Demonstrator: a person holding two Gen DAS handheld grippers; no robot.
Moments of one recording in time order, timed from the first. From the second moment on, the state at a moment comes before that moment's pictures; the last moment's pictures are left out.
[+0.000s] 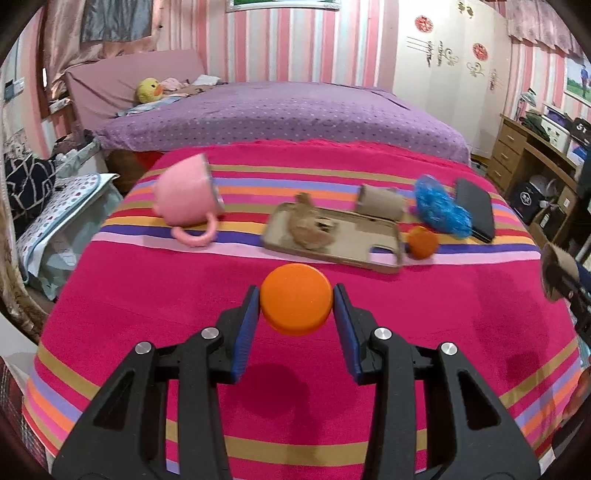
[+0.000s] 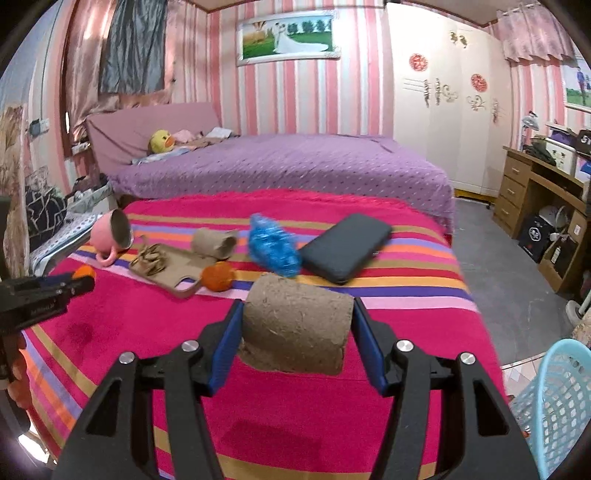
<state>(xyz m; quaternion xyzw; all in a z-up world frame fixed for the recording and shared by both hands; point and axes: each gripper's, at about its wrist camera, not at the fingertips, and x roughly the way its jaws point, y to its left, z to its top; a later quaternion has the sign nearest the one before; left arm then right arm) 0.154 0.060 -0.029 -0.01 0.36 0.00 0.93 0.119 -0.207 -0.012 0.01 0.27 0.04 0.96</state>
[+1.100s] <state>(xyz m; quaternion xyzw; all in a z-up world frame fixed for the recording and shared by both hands) 0.155 -0.064 -0.029 0.01 0.34 -0.03 0.94 0.089 -0.327 -0.011 0.00 0.26 -0.01 0.96</state>
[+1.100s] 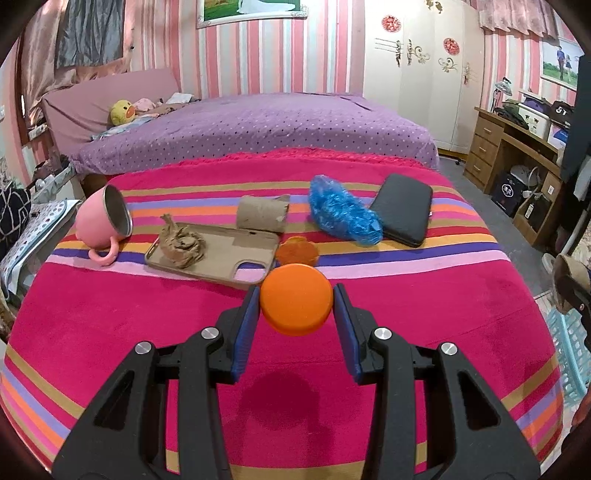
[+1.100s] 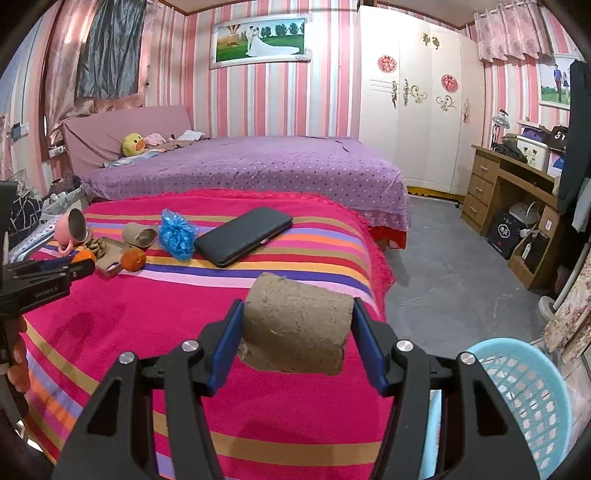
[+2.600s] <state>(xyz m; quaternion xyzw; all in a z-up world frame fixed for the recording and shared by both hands) 0.063 -0.424 -0.065 0.10 0.34 -0.23 0.90 -0.025 -0.602 -0.049 0.05 0.29 -0.16 0.94</state>
